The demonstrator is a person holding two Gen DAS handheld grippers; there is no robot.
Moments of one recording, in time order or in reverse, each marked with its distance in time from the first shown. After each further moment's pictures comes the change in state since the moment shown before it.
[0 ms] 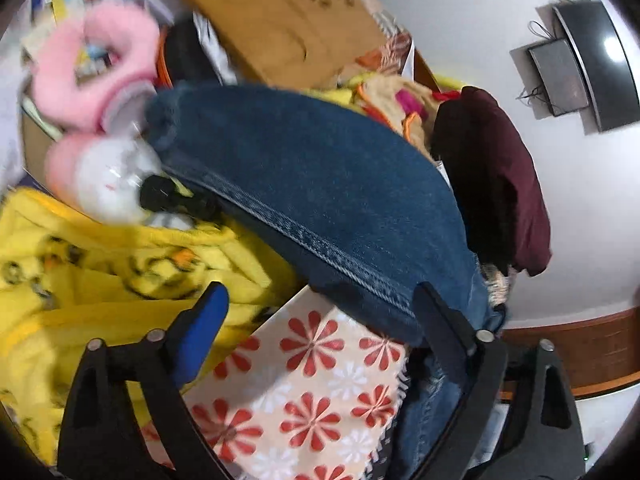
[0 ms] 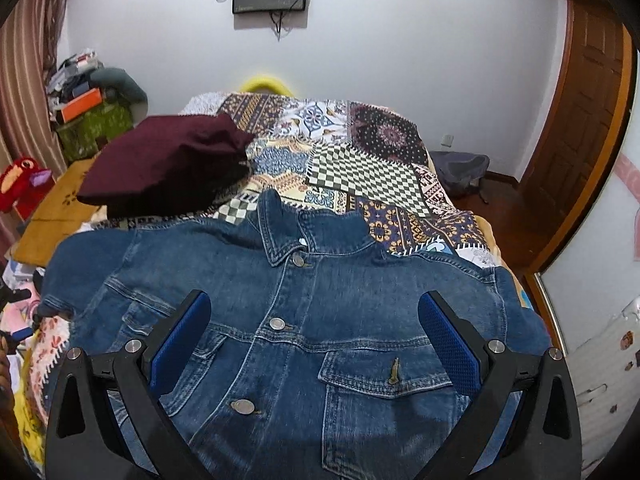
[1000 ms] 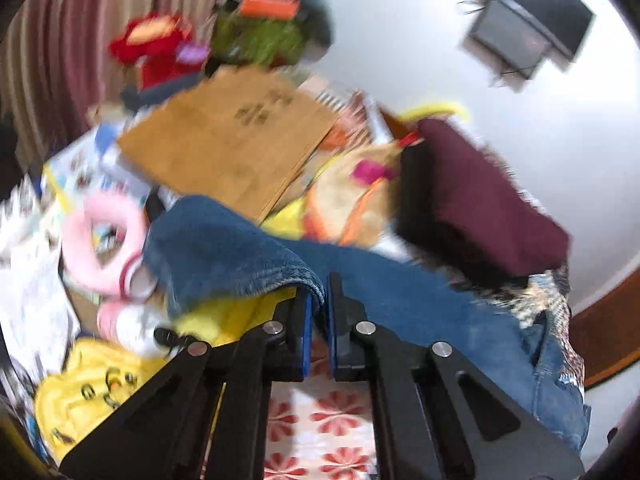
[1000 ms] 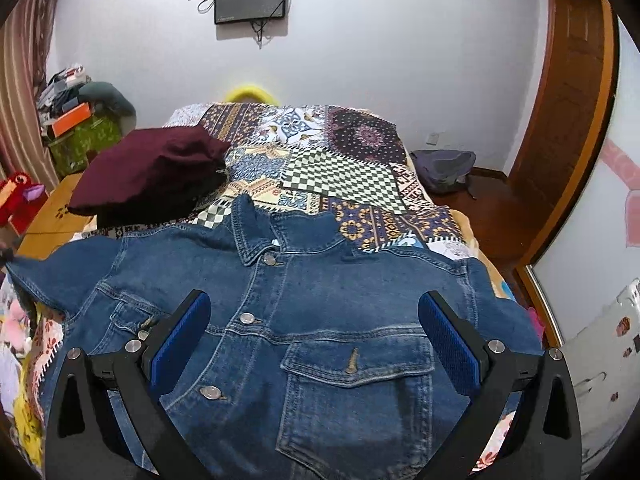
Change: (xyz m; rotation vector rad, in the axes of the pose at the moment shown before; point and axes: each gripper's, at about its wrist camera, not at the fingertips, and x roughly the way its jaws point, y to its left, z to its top) left arm -0.044 -0.144 -0.006 0.451 -0.368 0.237; right arm -0.023 -0.041 -0.009 0.066 -0.043 -0.011
